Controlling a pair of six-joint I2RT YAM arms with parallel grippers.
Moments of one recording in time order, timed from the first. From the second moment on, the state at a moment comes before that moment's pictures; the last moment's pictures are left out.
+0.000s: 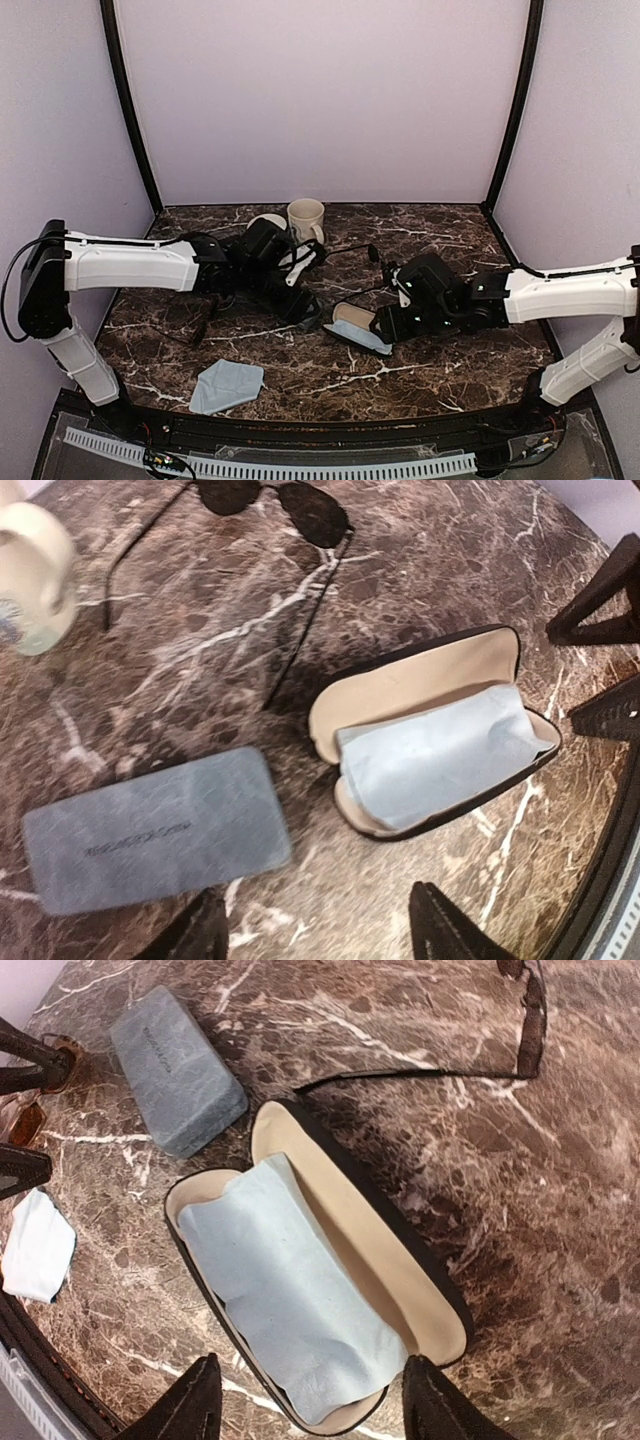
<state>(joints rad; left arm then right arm) -0.92 1.65 1.14 -0.36 0.05 -0.13 1.01 1.33 0.79 -0.36 0.14 0.61</state>
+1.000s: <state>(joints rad) -0.71 1.27 0.82 -0.54 -0.17 -0.35 0.93 1.53 1.00 -0.29 0.08 0.47</state>
